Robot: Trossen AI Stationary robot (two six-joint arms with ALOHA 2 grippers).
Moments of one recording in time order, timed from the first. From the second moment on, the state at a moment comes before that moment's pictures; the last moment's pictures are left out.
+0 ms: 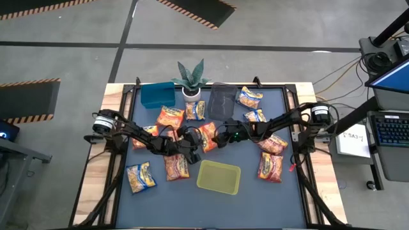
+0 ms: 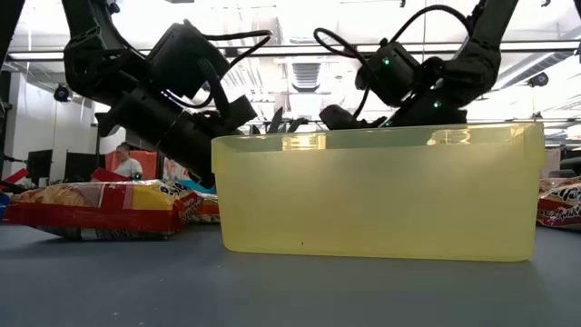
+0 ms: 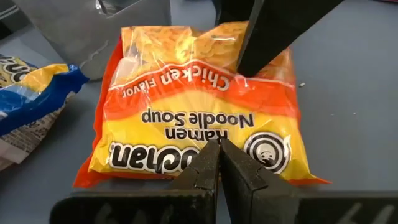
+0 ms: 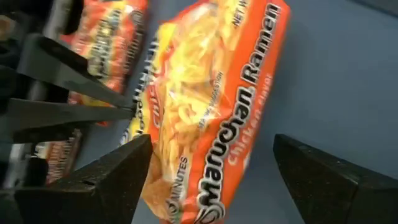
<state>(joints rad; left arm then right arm) -0.12 1.86 0.63 0.55 -0.51 -0.30 -0.10 1.79 0.70 0.48 0.02 0.89</state>
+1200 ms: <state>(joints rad) -0.21 1.45 0.59 0.44 -0.51 0.04 -0.10 1.78 0.70 0.66 -0.05 0.83</state>
